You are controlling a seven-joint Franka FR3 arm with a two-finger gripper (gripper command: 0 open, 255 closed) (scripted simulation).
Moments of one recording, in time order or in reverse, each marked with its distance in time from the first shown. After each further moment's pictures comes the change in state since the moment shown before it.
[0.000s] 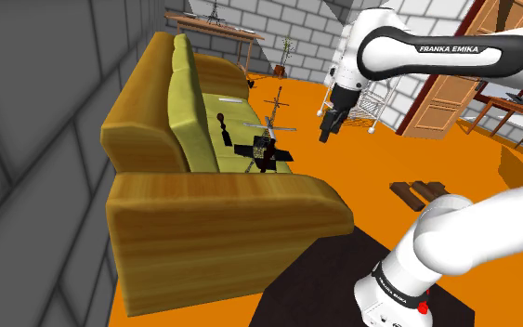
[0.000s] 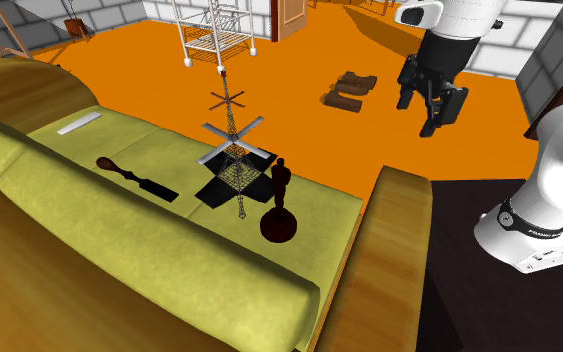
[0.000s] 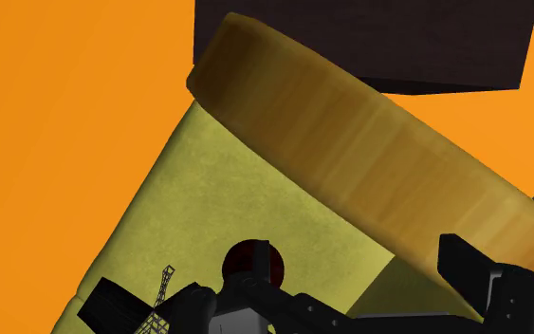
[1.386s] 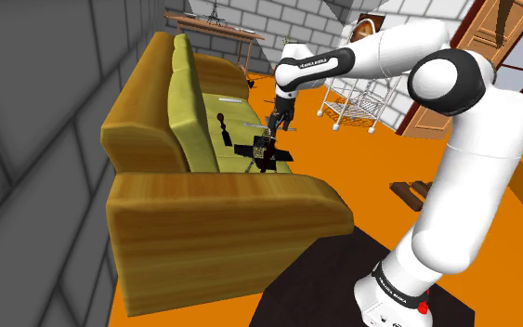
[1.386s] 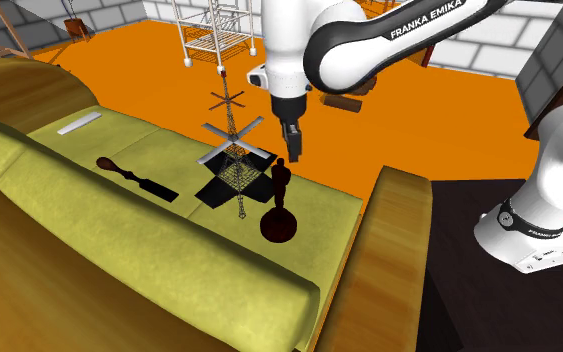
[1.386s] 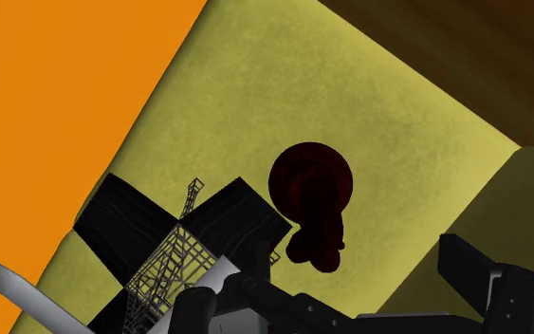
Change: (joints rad) arm -0.036 0.857 -0.071 0.611 0.048 0.214 -0.123
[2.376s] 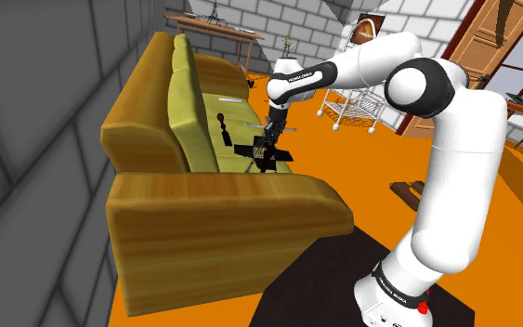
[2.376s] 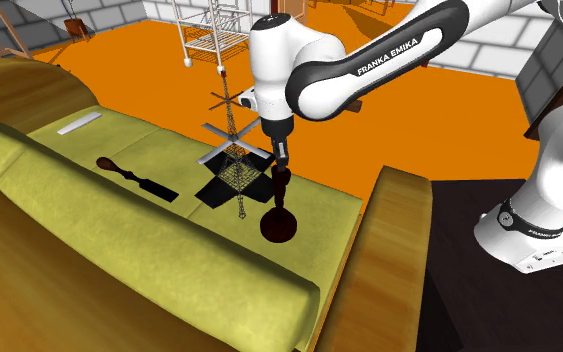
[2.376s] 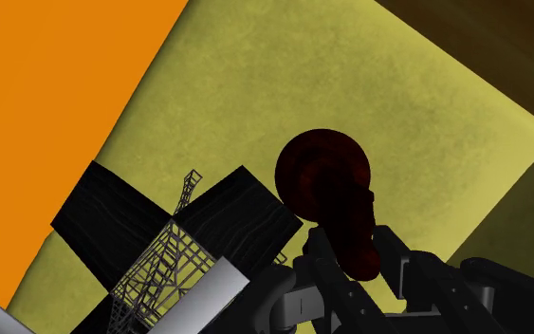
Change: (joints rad) arm -0.013 0.130 0.002 0.050 0.014 0.077 -0.010
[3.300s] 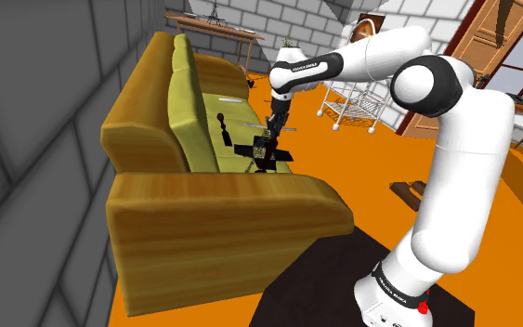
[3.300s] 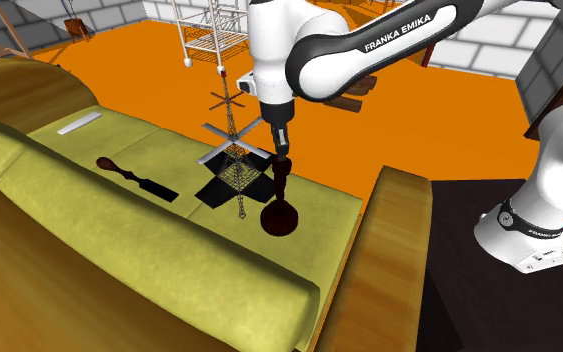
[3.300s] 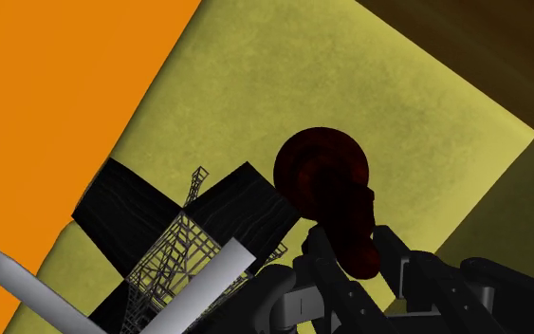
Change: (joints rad) arm 0.001 -0.035 -0.002 0.043 -0.003 -0.079 -0.004
